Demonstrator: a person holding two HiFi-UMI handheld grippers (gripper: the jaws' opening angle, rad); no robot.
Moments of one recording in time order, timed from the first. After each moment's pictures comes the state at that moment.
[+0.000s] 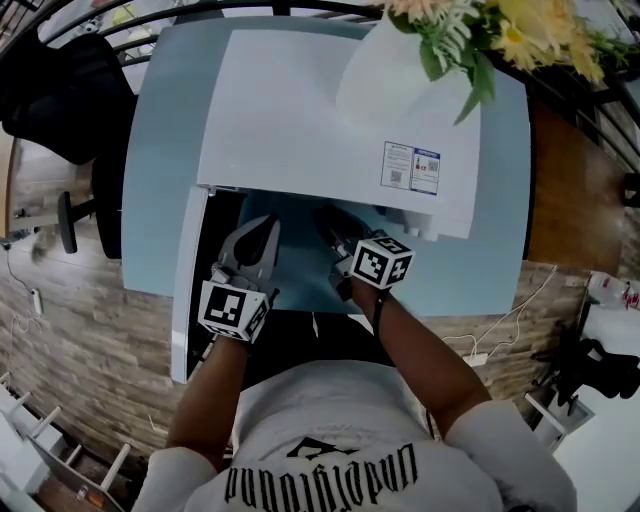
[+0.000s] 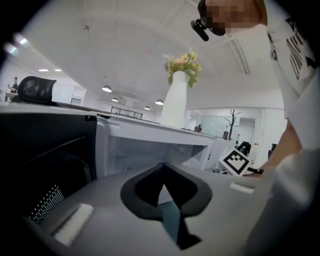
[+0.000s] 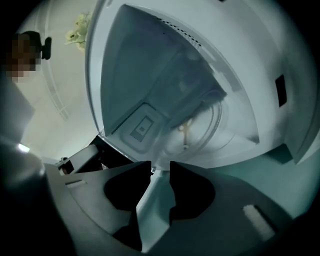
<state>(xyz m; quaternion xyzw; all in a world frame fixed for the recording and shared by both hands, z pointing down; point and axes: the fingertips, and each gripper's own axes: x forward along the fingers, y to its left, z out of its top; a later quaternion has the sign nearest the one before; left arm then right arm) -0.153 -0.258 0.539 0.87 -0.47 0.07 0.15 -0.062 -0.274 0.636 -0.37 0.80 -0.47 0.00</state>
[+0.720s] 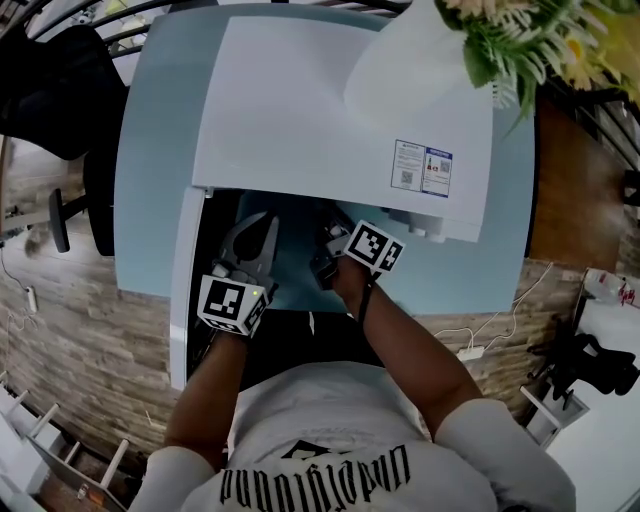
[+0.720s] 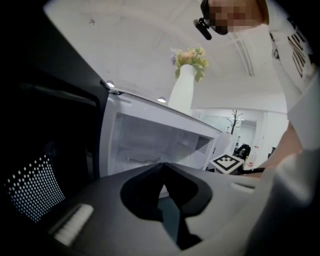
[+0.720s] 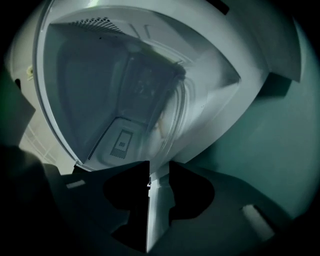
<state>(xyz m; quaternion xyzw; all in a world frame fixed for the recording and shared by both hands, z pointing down) -0.159 -0.265 0.572 0.86 -0.47 0.07 0.18 -0.071 -0.296 0.677 -0.42 0.67 -0.60 0.11</state>
